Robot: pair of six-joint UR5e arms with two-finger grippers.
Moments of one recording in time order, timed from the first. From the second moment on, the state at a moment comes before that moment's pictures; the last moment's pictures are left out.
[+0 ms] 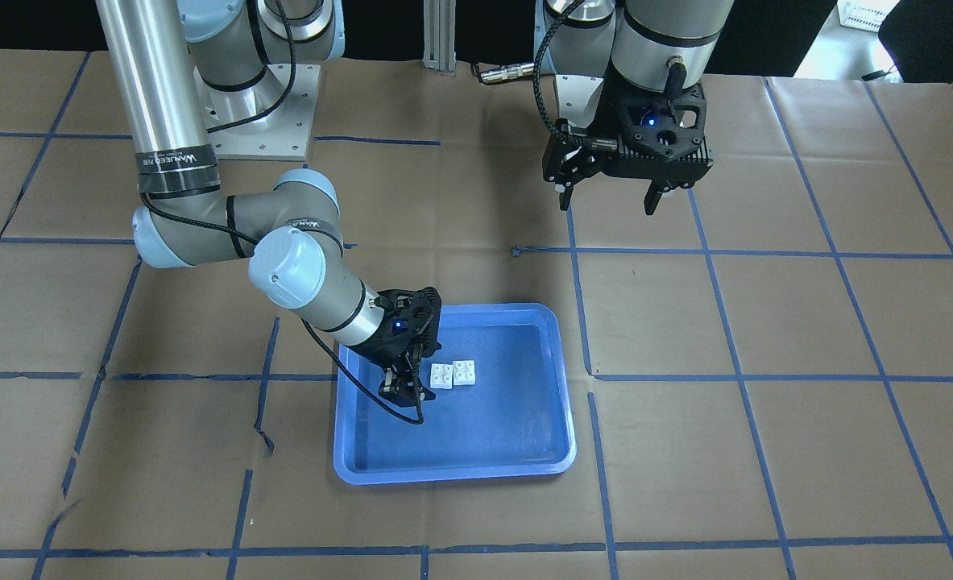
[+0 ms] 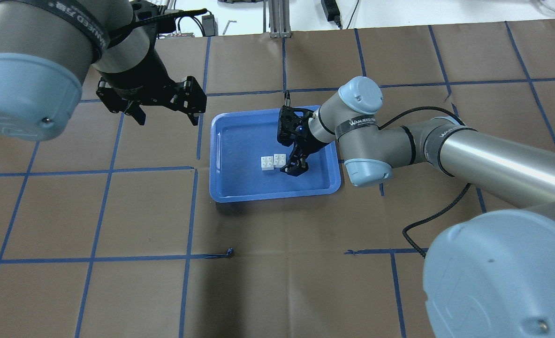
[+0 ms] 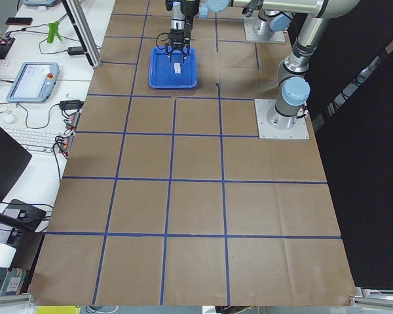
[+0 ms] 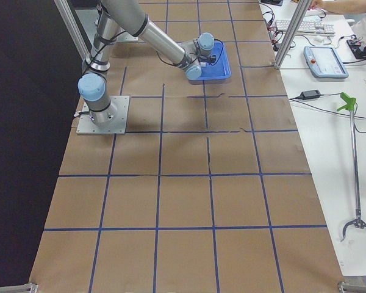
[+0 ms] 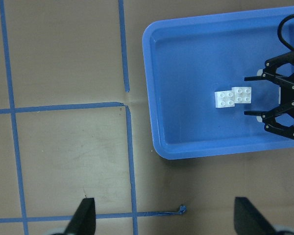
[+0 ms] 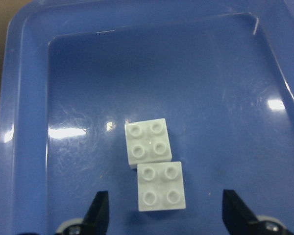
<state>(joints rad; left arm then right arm) -1.69 -1.56 -1.60 -1.49 1.59 -0.07 1.76 -1.07 1.87 -2.56 -1.08 -1.20</state>
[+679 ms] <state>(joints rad) -1.69 -1.56 -1.60 -1.49 1.59 -0.07 1.74 -1.30 1.85 -2.21 -1.31 -0.77</state>
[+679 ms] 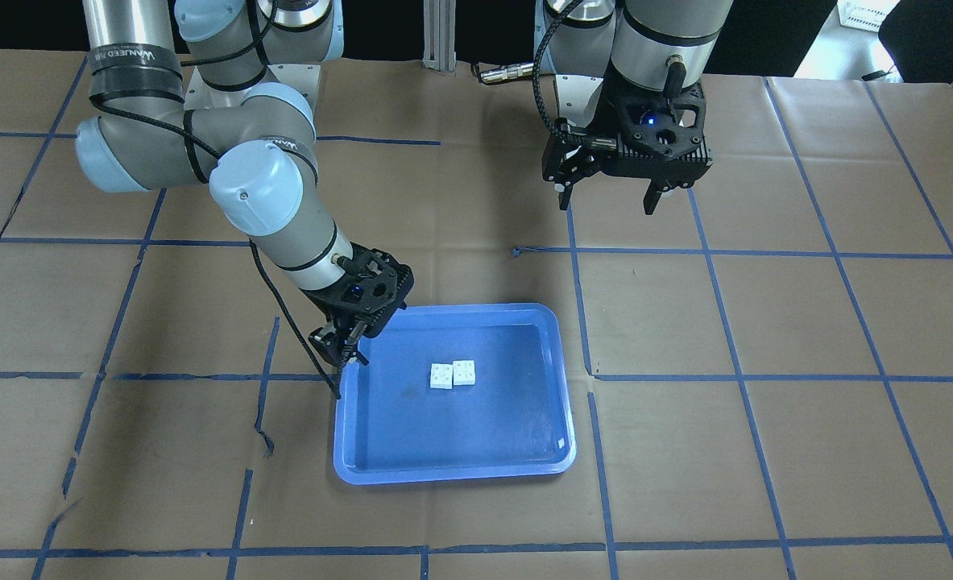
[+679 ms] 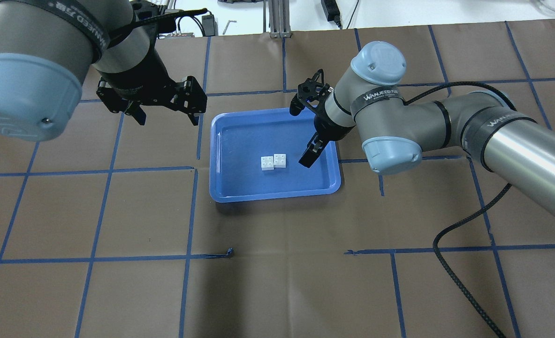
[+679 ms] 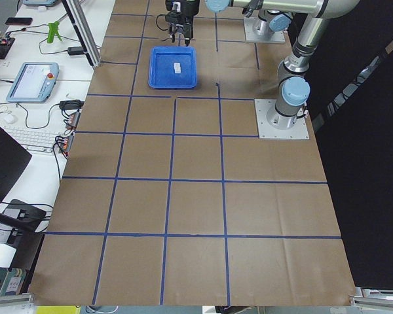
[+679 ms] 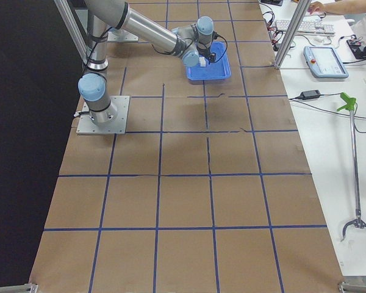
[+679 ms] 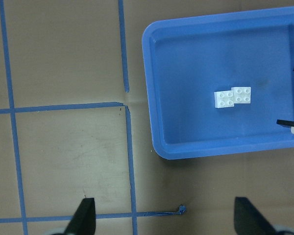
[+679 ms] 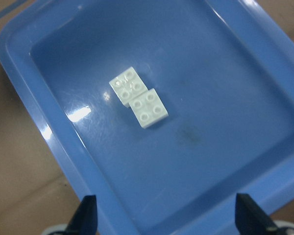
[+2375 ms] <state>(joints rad) -1.69 -1.56 -1.60 -1.50 1.59 -0.07 1.62 -1.59 1.54 -1.48 -1.60 -0.11</state>
